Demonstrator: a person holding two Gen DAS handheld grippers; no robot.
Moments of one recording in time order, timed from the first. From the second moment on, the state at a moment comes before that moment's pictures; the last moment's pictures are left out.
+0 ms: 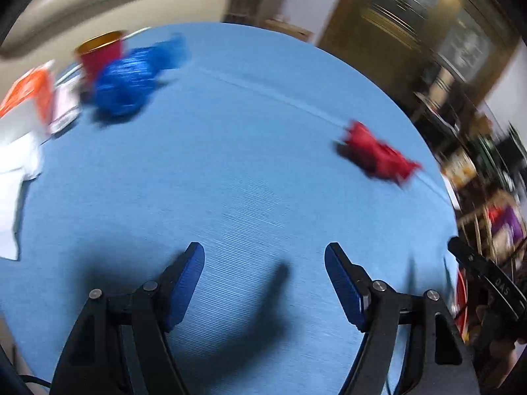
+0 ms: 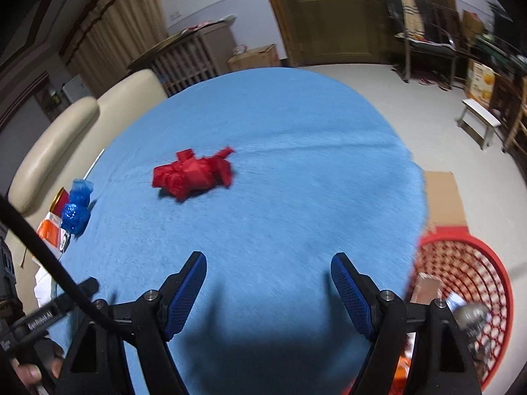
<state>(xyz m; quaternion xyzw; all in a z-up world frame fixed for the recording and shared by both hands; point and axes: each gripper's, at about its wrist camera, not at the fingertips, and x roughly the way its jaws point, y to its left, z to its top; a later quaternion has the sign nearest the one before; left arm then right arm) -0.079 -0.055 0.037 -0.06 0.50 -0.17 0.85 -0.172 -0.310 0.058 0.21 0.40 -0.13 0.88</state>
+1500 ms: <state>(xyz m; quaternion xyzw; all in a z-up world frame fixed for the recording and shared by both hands) 0.051 0.007 0.039 -0.09 0.46 -0.06 0.88 -0.046 -0.260 0.062 0.07 0.42 -0.04 0.91</state>
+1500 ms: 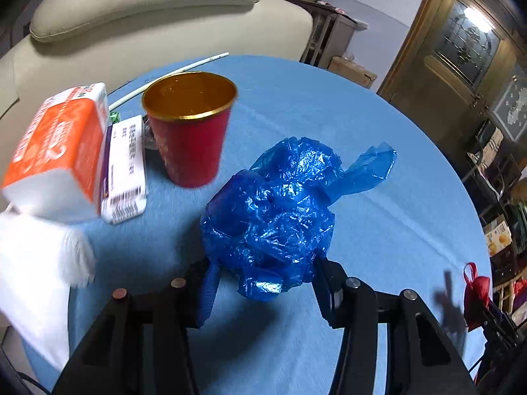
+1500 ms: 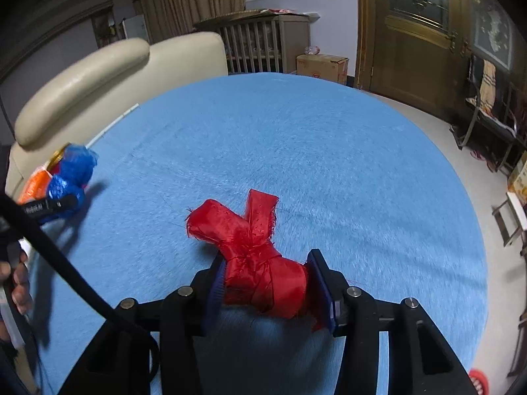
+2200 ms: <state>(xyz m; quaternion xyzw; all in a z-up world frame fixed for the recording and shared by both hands) -0.093 -0.046 0.089 -0.07 0.42 -0.14 0.89 -0.199 -0.251 0.098 0.16 0.36 -0.04 0.92</state>
